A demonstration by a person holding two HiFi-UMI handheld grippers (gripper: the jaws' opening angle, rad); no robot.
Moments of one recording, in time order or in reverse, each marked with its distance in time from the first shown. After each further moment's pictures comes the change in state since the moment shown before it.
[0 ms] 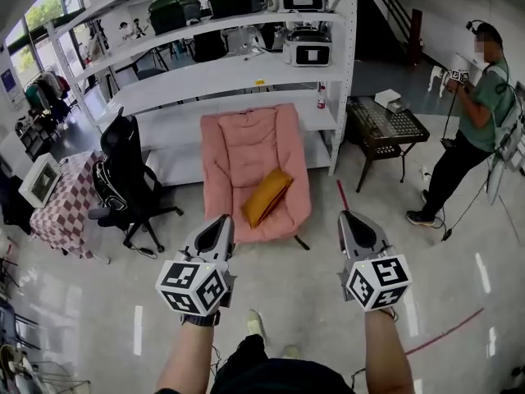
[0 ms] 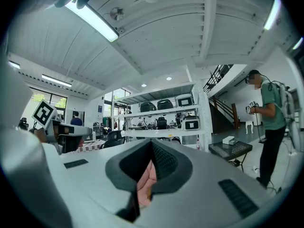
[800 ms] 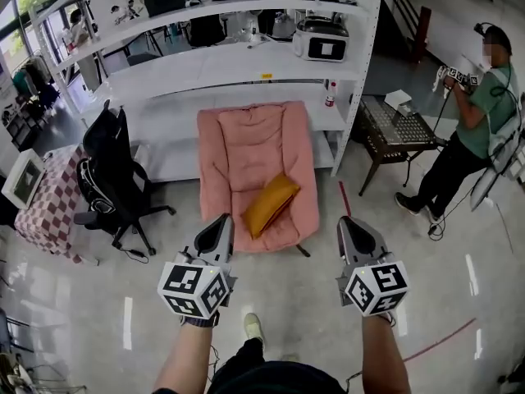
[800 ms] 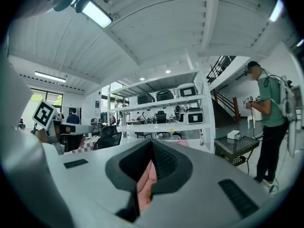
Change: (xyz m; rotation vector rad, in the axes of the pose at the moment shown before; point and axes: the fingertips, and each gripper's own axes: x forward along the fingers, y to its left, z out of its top) left arm 0.115 0.127 -0.007 0.000 0.022 0.010; right arm 0.165 -0.004 -0.033 0.015 0.079 -0.005
